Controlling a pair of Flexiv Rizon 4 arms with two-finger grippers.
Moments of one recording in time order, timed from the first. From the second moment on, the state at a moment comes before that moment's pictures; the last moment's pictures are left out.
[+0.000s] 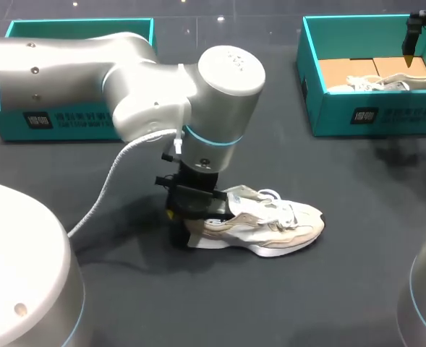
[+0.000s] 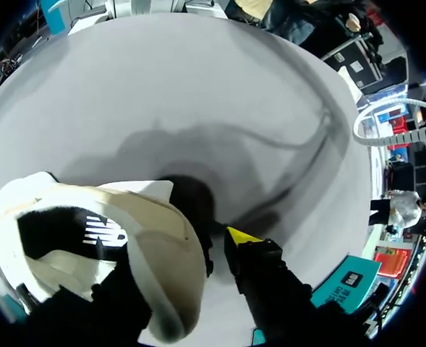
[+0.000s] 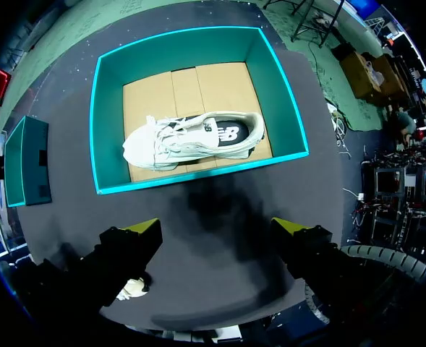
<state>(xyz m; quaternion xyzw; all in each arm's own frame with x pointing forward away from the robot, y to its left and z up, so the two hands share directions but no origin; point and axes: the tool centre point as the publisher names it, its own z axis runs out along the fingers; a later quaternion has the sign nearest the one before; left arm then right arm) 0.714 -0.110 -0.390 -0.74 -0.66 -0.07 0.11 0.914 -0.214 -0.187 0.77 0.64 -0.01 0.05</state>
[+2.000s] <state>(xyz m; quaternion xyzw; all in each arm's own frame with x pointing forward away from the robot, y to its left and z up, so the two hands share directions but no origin) 0.645 -0.028 -0.266 -0.33 -0.88 0.34 0.03 0.914 -0.214 -0.187 0.77 0.64 -0.01 0.05</state>
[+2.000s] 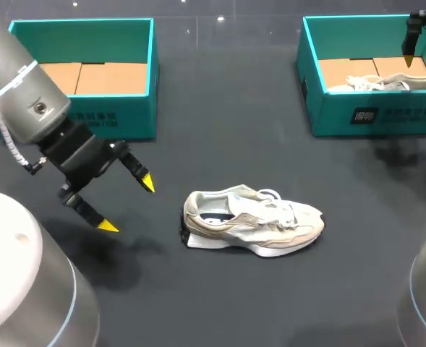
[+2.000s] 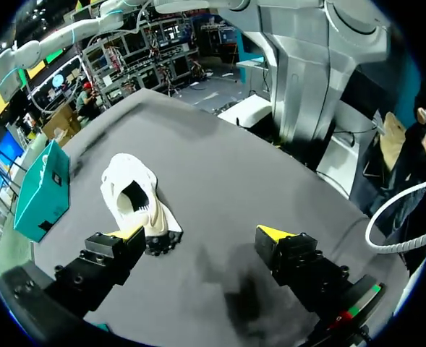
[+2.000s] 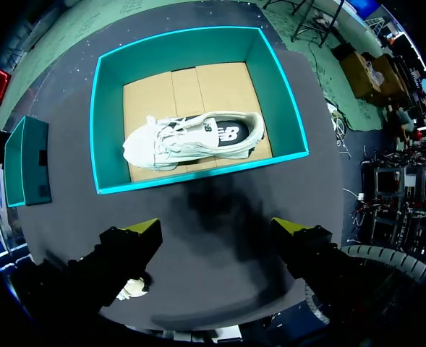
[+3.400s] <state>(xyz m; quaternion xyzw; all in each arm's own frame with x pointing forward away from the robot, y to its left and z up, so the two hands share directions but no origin) 0.669 0.003 -0.349 -0.03 -0.83 0.56 0.03 0.914 -0.214 -0.187 0.77 0.64 -0.01 0.05</state>
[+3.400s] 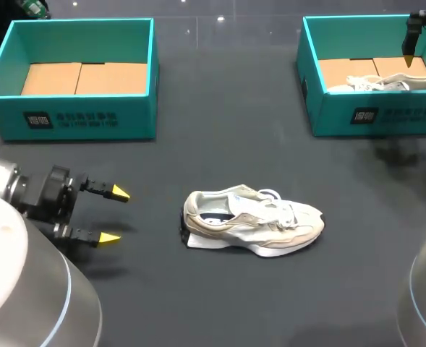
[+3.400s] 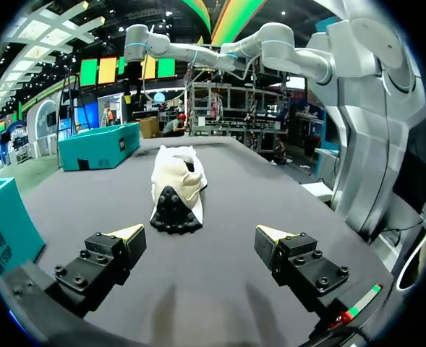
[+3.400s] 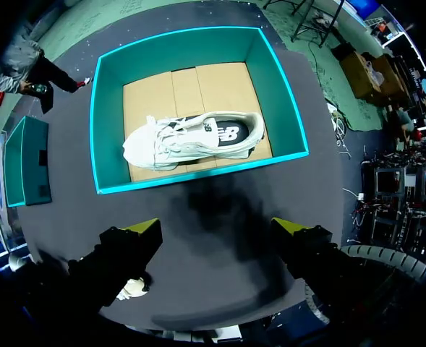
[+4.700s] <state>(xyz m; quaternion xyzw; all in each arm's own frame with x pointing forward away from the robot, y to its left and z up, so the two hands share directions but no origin) 0.688 -0.019 -0.394 0.02 -0.79 0.61 0.03 0.914 -0.214 -0.187 0.77 0.64 -0.01 0.05</state>
